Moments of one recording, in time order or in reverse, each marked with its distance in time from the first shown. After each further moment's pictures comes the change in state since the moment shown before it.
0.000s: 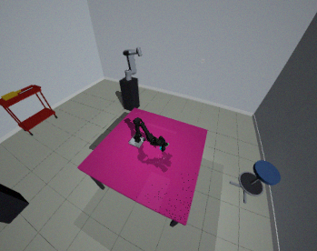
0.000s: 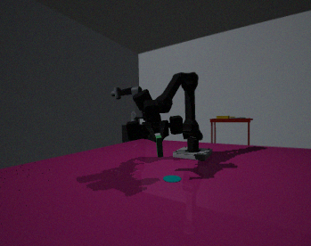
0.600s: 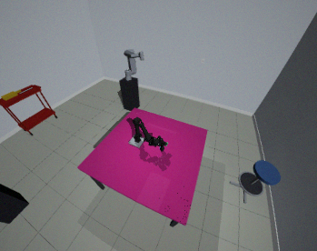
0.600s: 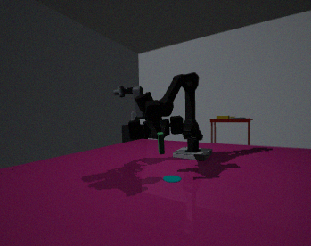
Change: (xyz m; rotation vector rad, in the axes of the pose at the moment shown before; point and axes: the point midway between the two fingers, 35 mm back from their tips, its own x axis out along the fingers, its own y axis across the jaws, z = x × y) arm -0.013 0.007 -0.001 -0.030 -0.092 0.023
